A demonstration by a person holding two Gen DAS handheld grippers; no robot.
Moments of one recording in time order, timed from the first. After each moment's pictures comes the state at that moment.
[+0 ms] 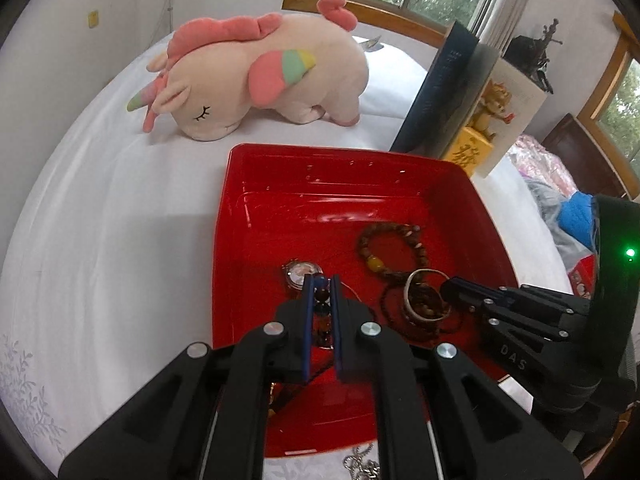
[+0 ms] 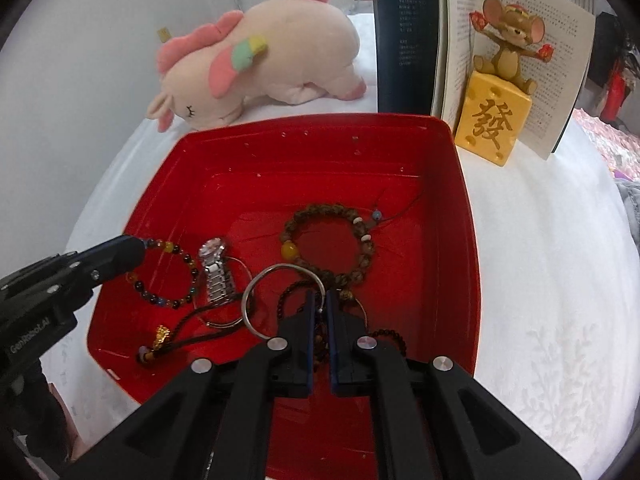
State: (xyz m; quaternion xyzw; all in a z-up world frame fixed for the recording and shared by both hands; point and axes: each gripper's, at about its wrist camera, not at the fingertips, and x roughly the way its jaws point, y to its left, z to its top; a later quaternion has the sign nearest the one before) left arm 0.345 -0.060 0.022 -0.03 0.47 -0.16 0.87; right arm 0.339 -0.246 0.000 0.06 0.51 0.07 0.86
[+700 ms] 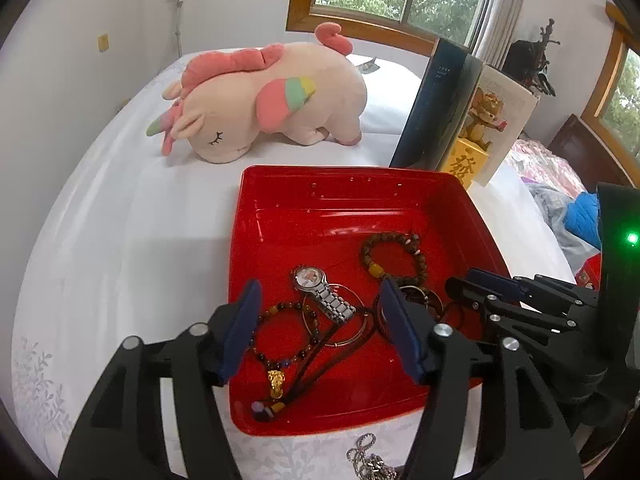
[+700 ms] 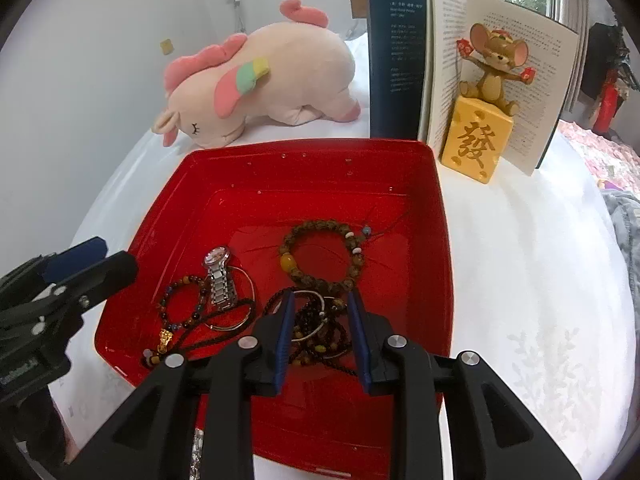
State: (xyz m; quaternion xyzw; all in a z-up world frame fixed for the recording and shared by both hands) left arm 0.319 -0.061 0.044 -0.01 0.43 -0.14 0.89; right arm 0.326 -0.245 0.021 0.06 0.48 0.06 0.87
